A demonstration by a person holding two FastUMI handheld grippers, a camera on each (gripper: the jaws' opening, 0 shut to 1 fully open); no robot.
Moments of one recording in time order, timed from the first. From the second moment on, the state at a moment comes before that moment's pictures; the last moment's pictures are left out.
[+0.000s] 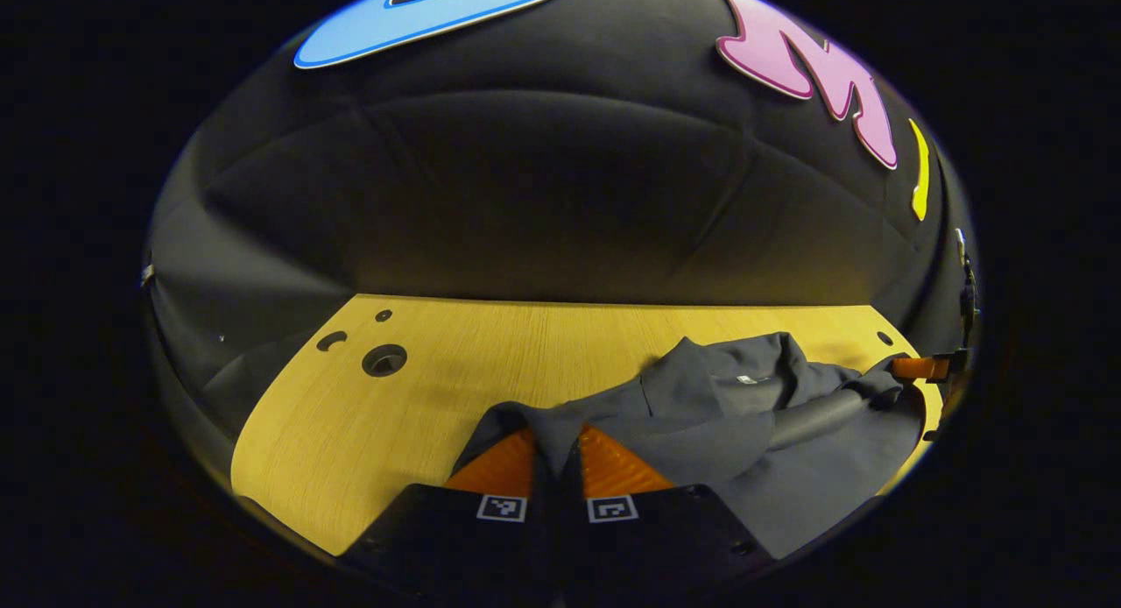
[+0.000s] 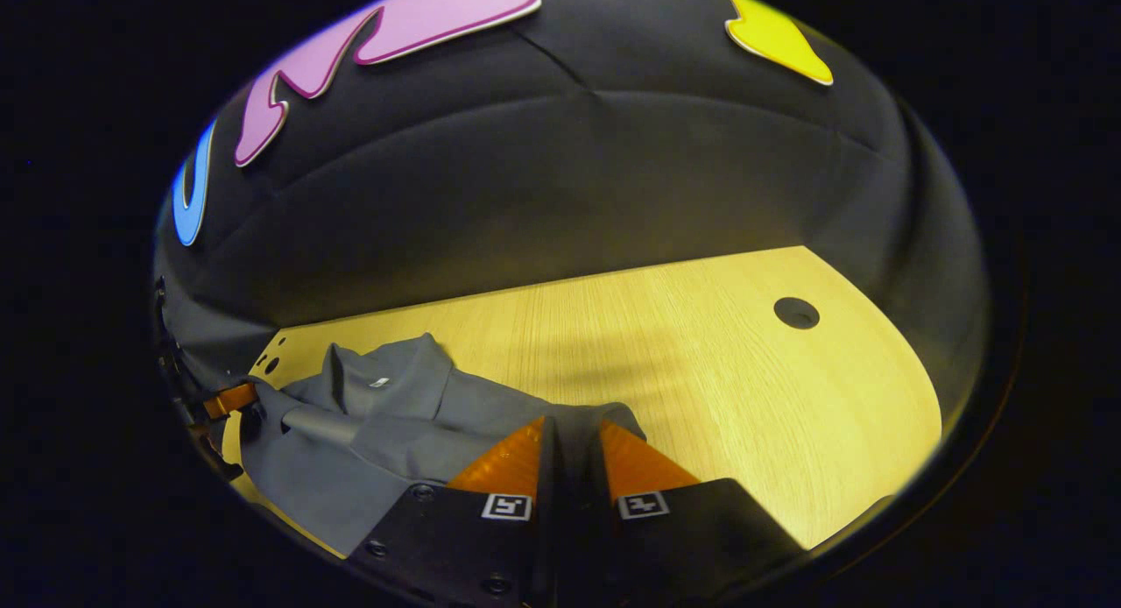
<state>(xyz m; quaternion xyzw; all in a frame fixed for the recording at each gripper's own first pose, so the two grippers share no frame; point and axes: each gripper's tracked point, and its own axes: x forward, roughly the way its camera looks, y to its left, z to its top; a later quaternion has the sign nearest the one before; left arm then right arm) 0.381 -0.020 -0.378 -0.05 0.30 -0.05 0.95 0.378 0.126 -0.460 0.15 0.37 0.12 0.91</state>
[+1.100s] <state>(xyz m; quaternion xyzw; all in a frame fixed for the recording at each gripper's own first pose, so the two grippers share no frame) 0.265 -0.030 -0.251 -0.09 0.24 -0.09 0.96 0.277 0.117 -0.280 0.16 0.28 0.16 0.93</state>
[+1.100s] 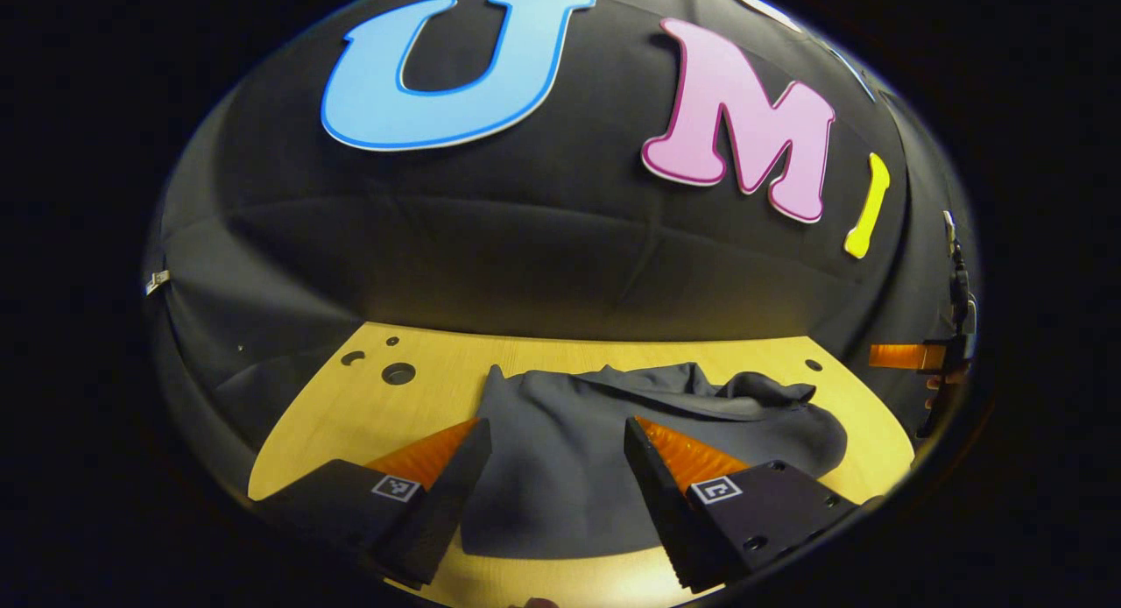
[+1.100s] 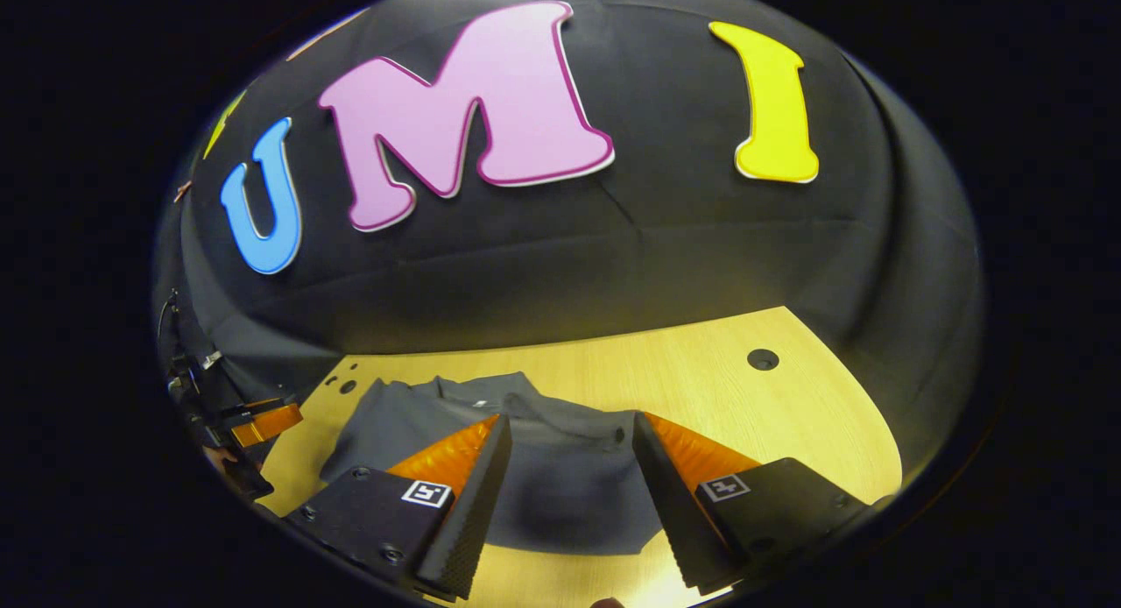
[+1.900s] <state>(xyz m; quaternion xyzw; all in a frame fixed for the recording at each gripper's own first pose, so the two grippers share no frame) 0.134 -0.024 -0.179 -0.09 0.22 -0.12 0.97 0.153 0.107 -0.216 0.17 0.26 0.16 0.94</state>
